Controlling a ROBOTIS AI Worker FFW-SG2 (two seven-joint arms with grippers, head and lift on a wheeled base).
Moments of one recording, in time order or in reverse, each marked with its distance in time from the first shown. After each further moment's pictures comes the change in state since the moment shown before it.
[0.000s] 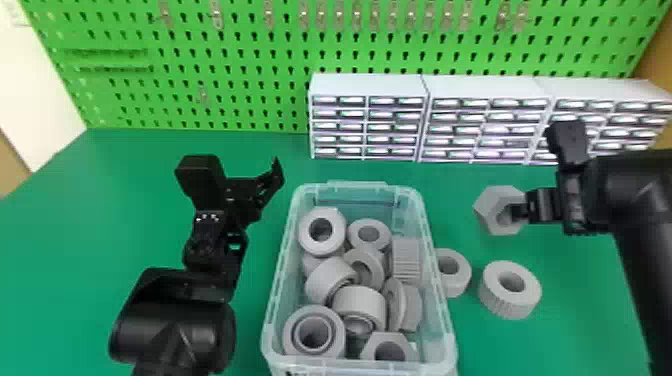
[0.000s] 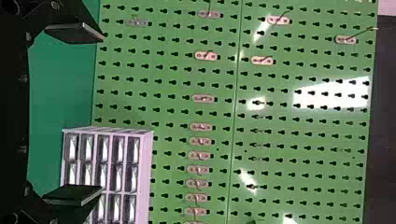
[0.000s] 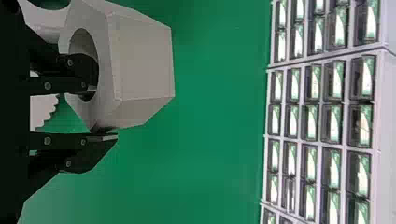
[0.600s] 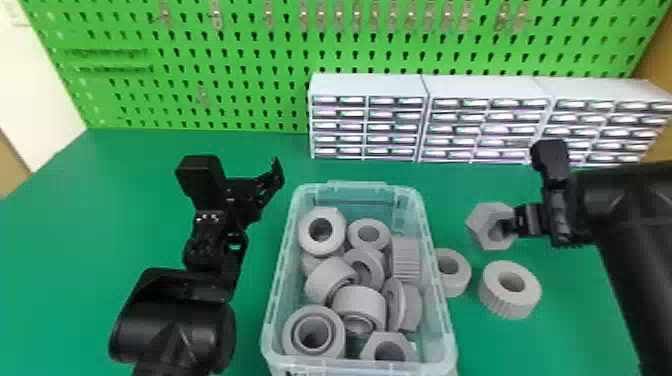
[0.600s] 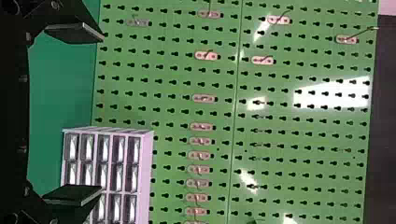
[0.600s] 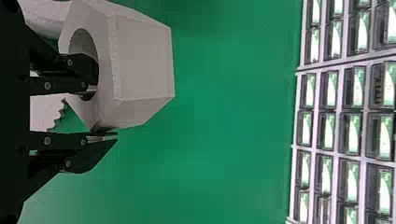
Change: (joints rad) left arm 0.000 0.000 0.000 0.001 0.000 0.000 0.000; right arm -0.022 0.006 0.019 0.160 0.000 -0.078 0.000
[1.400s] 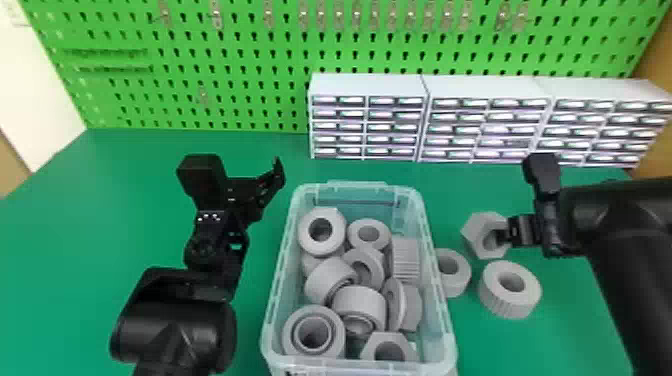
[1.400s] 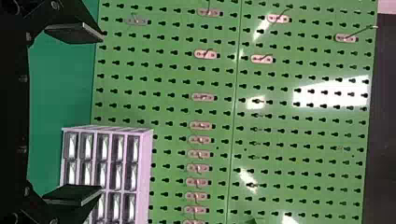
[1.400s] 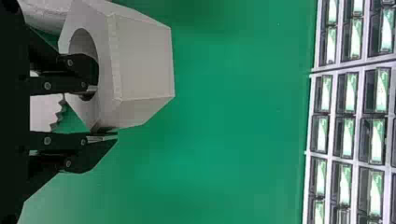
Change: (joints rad) left arm -0.001 0.000 -0.004 0.001 0.000 -0.002 0.000; right arm 0.003 0.010 -0.002 0.096 0.000 -0.099 0.000
